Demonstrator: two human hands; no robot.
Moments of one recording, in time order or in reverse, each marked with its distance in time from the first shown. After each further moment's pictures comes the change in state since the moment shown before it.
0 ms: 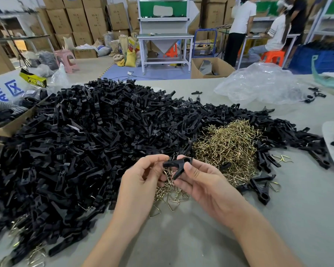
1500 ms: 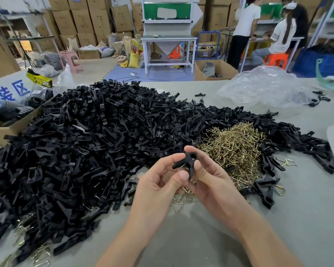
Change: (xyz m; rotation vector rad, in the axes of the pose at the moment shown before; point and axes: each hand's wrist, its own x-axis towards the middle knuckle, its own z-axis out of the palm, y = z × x) left_hand -0.011 0.006 0.015 -0.280 -0.170 -0.058; right_hand 0.004 0.007 -0.007 -0.063 -0.029 -0.148
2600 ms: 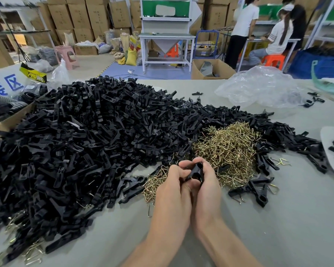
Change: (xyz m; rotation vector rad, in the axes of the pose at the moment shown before) left_hand -0.006 -0.023 0.040 0.465 0.133 0.105; right_hand 0.002 0.032 0.027 0.013 0.626 -0.118
